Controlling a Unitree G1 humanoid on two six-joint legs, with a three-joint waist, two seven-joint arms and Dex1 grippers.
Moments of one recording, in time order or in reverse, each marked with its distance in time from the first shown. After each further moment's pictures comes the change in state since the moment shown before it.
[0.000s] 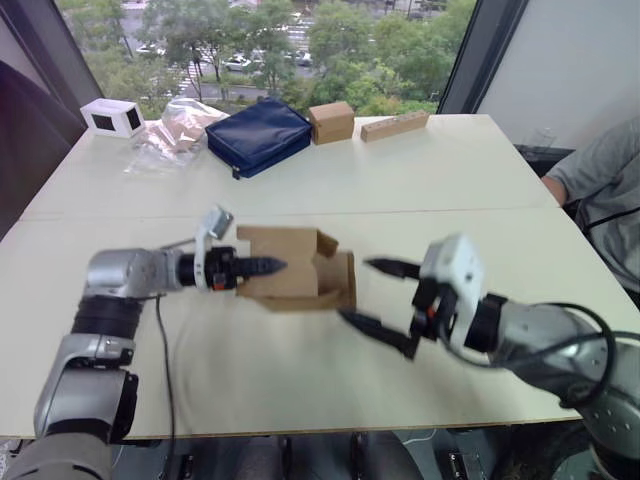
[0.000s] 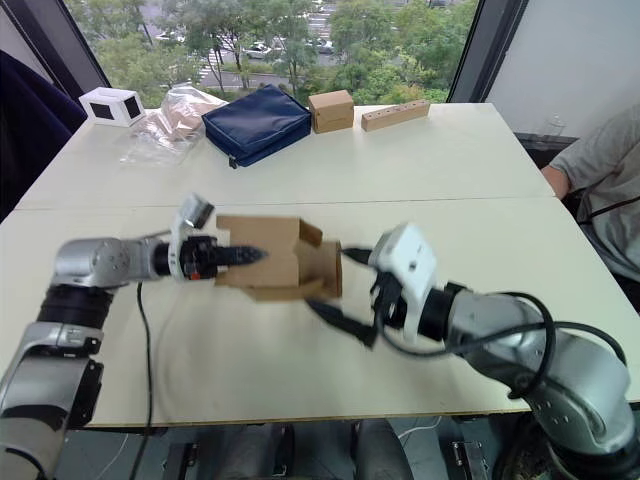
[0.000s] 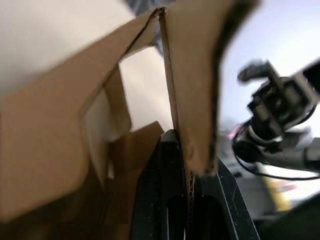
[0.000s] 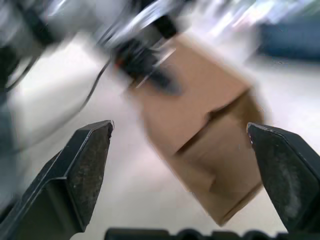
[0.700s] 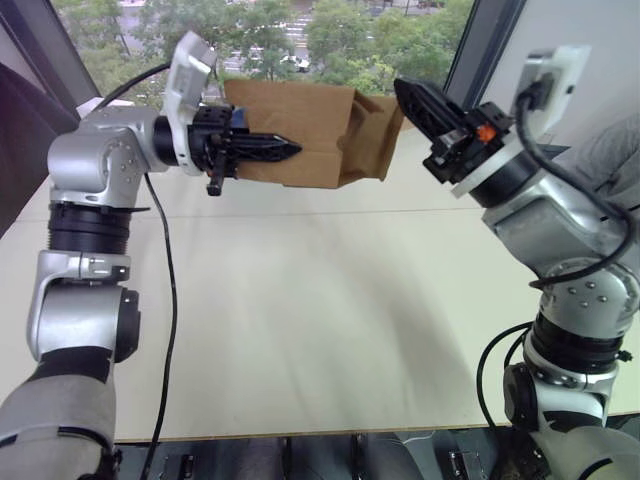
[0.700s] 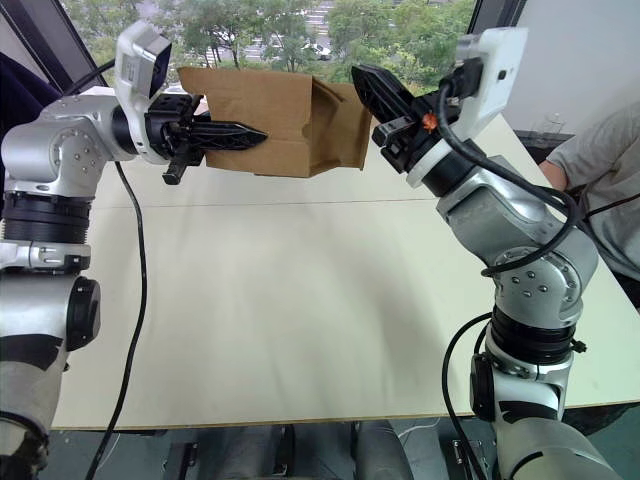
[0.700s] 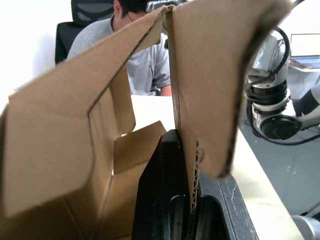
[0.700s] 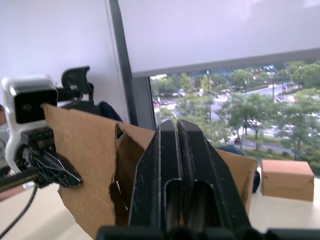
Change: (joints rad) left arm -0.348 0.005 -0.021 0.094 0.156 -0.417 -0.172; right arm -0.391 0.144 -0.015 0.319 -0.017 -0.122 -0.137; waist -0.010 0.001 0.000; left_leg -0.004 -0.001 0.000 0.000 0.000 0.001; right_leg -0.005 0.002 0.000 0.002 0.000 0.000
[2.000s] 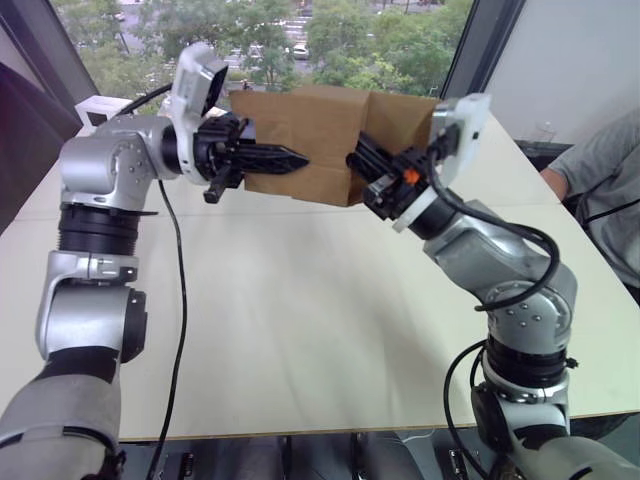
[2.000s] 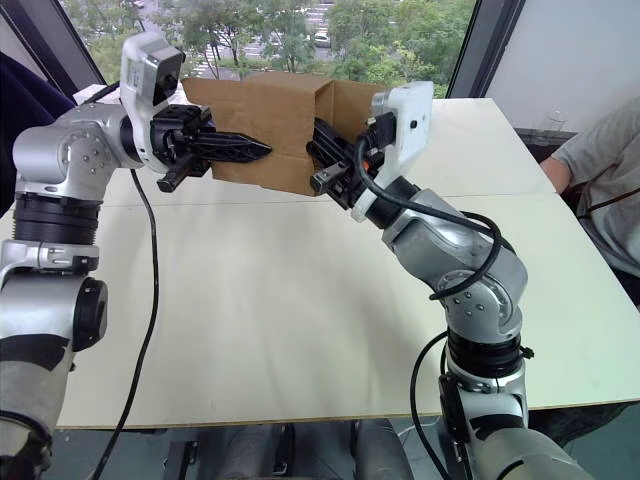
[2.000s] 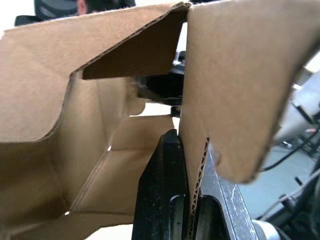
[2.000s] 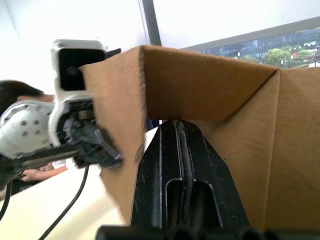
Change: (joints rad) left arm 0.005 -0.023 0.003 0.008 -0.029 0.085 -0.045; right arm 0.086 0.098 0.115 -0.064 -0.050 -0.001 0.040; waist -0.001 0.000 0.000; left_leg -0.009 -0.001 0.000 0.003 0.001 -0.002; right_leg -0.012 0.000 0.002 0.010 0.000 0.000
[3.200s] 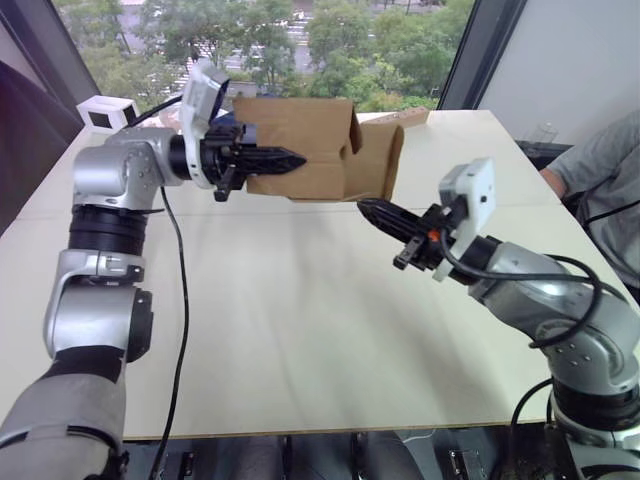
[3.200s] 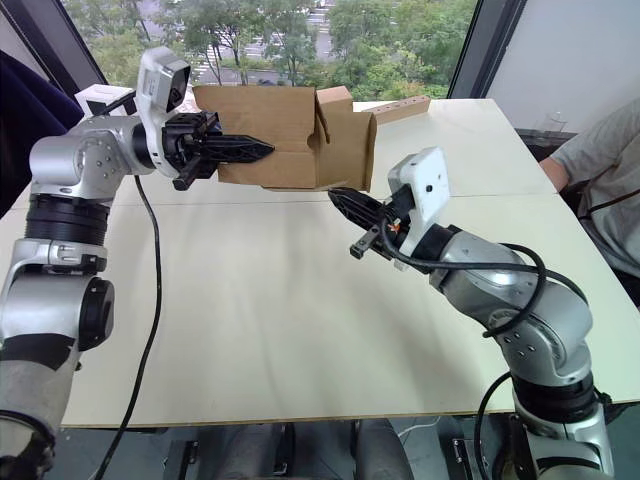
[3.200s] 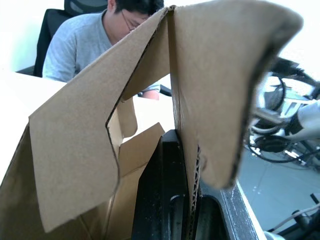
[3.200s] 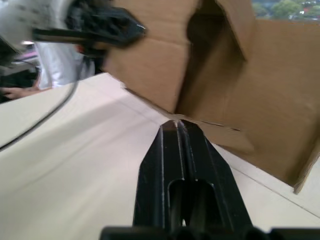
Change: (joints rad) left arm -0.002 -0.016 0.003 0.038 0.016 0.023 0.018; right arm 0.179 -0.248 -0.004 -0.058 -0.040 0.034 0.128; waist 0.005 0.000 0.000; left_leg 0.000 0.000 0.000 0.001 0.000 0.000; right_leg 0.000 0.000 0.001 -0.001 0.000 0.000
